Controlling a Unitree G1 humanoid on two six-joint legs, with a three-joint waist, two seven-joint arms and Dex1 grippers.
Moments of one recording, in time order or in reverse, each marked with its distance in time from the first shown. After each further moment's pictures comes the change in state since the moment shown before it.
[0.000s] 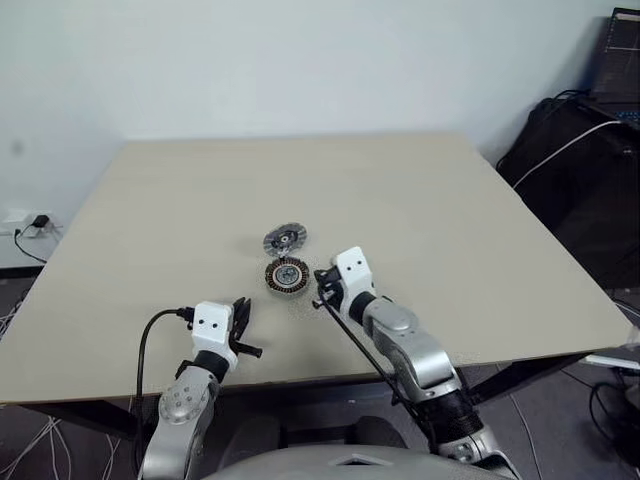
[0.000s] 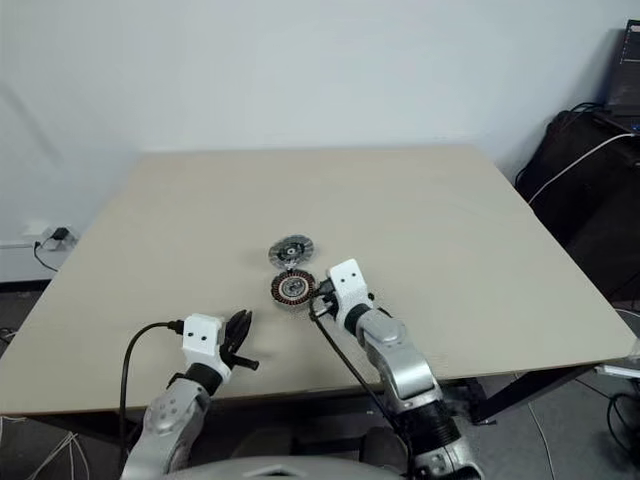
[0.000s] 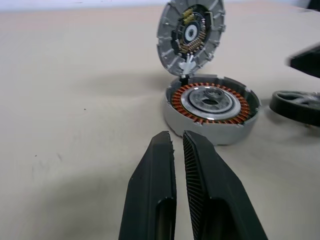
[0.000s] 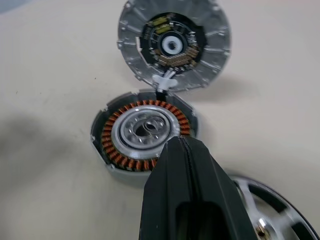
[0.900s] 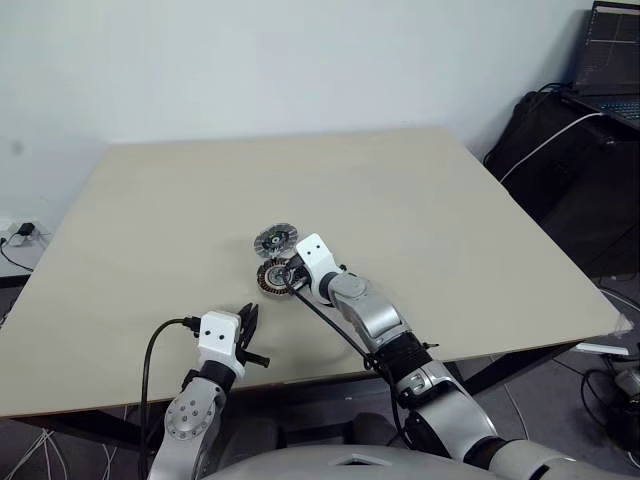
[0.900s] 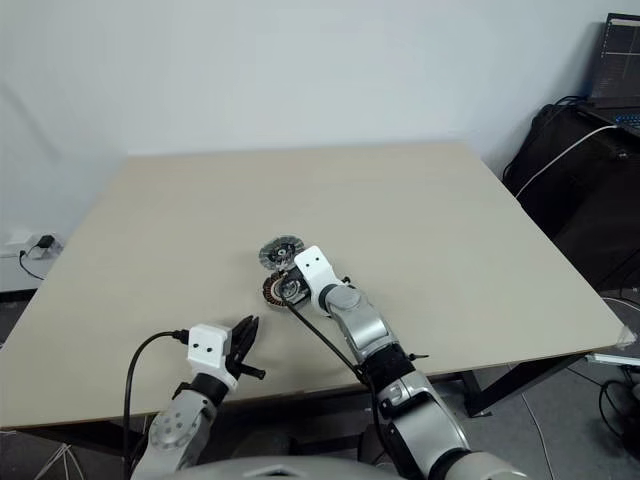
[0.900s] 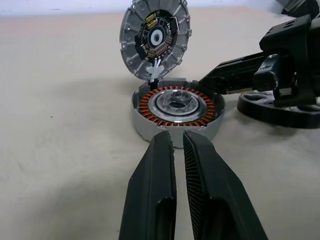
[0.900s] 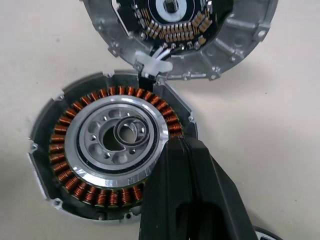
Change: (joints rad) left arm 0.035 -0.005 -0.043 0.001 0.010 -0.055 0.004; right arm -0.307 0.107 0.022 0.485 -0.126 -0.038 -0.027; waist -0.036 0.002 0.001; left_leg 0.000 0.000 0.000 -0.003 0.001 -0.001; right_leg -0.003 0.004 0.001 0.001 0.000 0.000
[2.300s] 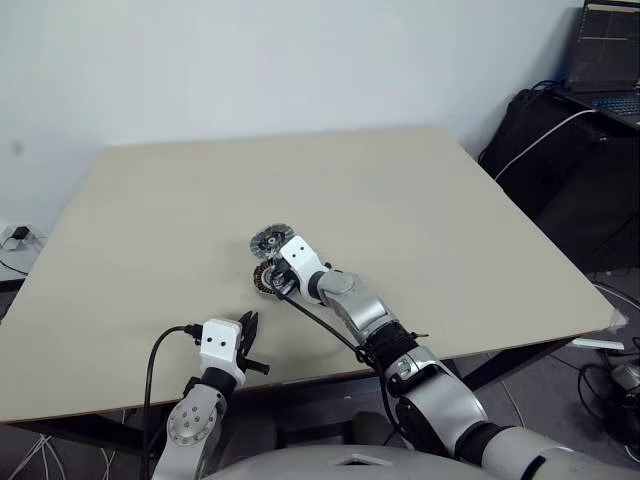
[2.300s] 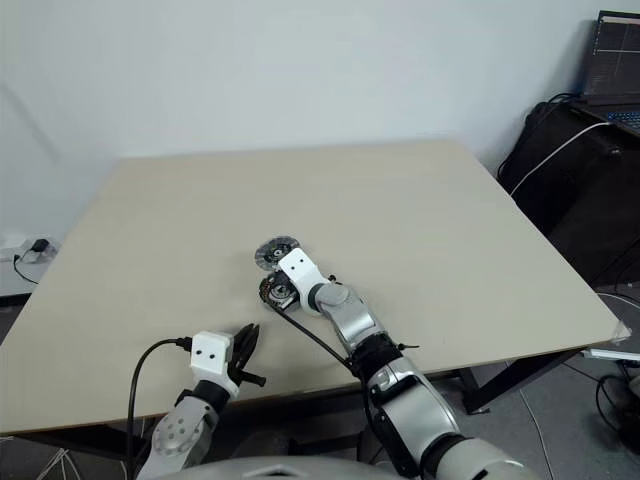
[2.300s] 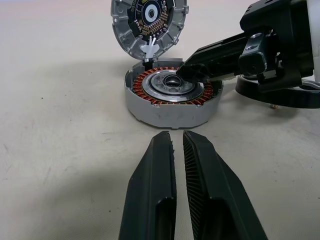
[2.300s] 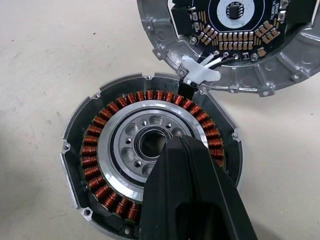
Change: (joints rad) left arm 0.007 -0.022 -0.002 0.069 0.003 -0.037 0.001; right arm -0.081 0.035 0.018 0.162 -0.044 -0.110 0.103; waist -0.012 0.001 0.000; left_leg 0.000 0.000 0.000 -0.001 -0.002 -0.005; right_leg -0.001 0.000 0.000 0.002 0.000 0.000
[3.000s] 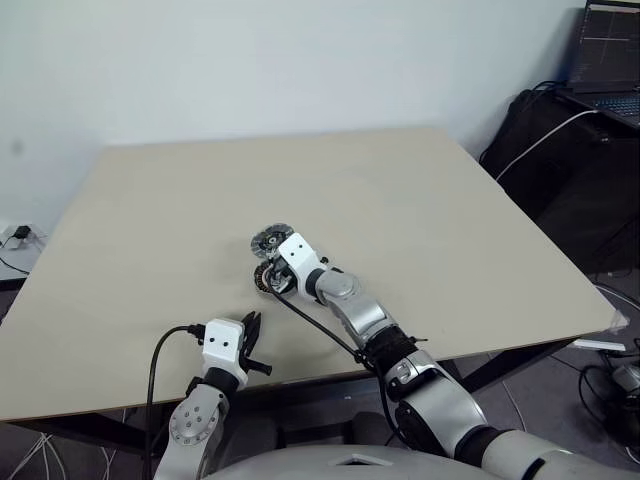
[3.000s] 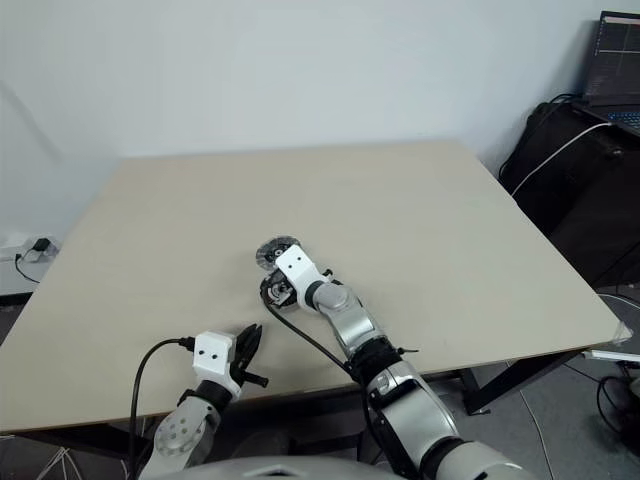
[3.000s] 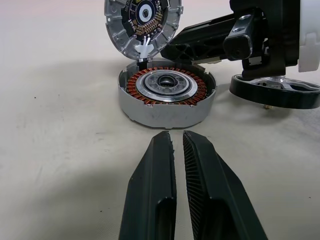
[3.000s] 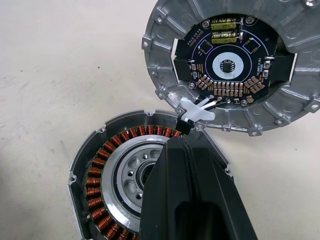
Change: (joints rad) left arm -0.001 -0.003 -0.014 0.001 -0.007 0.000 -0.003; right arm 0.016 0.008 0.001 0.003 -0.016 -0.124 -0.022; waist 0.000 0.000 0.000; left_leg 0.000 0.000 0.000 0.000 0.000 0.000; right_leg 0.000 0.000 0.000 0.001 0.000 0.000
